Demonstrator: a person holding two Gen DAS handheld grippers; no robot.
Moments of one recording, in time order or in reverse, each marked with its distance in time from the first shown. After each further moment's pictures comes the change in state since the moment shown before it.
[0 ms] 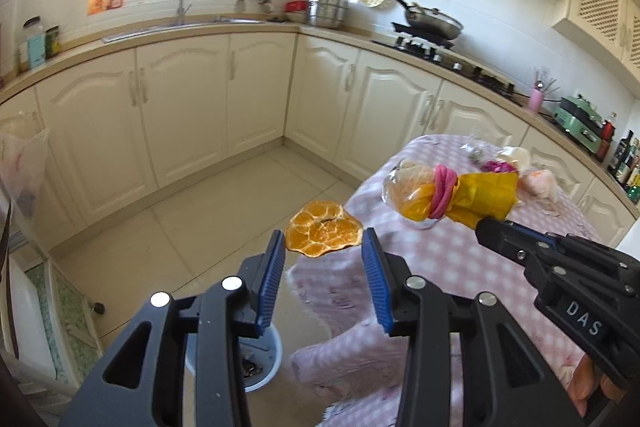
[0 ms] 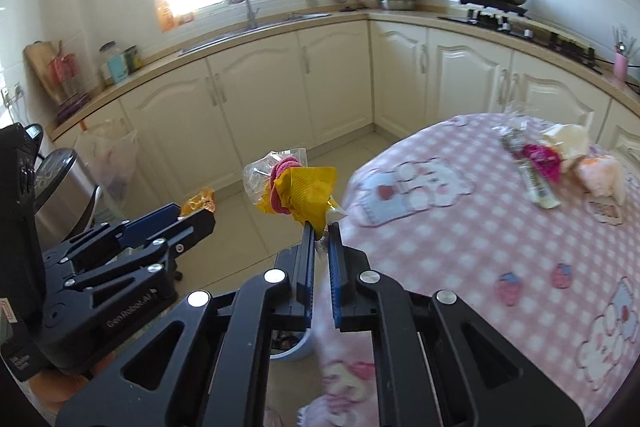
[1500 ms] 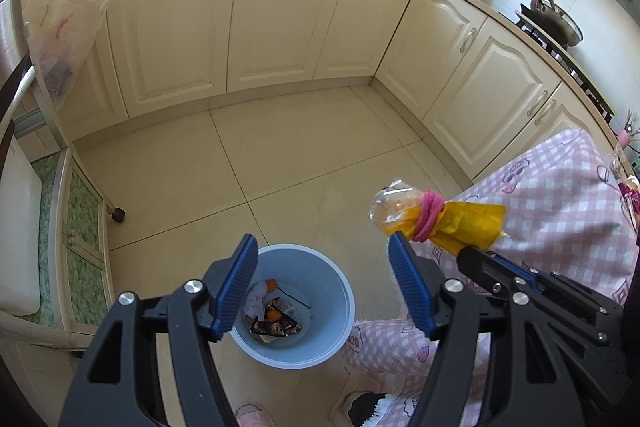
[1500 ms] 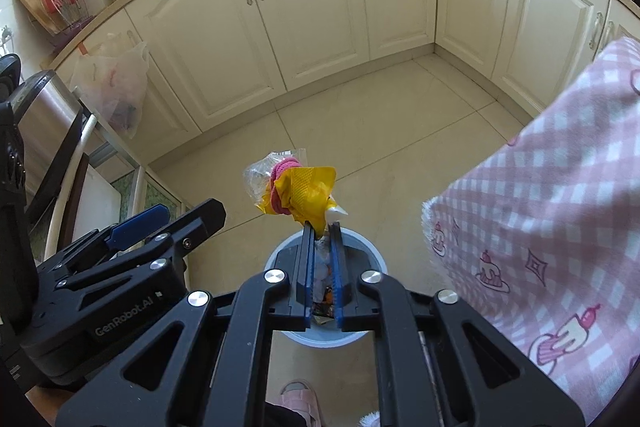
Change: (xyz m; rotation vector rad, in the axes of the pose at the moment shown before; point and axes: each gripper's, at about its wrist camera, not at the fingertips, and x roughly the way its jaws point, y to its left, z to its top) left arm 0.115 0.177 -0.061 -0.291 0.203 0.162; right arm 0.201 0.102 -0.037 -0.046 0.288 0.107
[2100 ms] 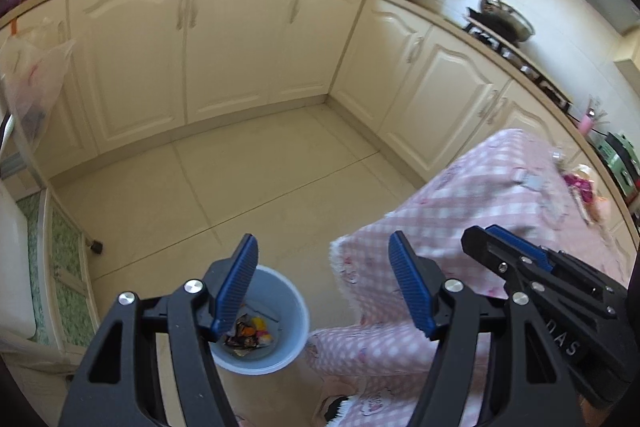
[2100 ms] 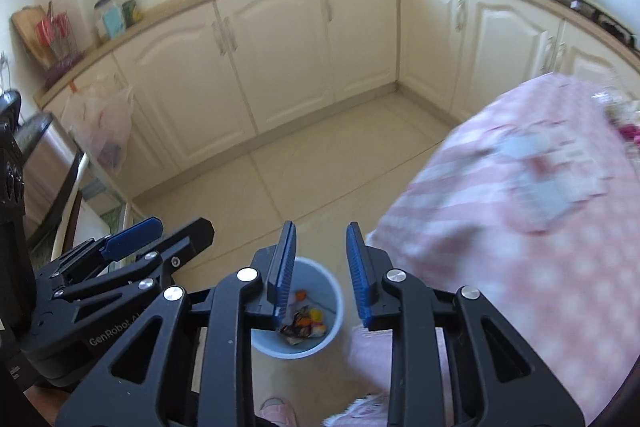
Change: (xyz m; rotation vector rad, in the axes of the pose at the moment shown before) left arm -0.058 -0.078 0.009 0.111 -0.068 -0.118; right arm -0.104 -0.050 0.003 0.039 -0.159 -0.099
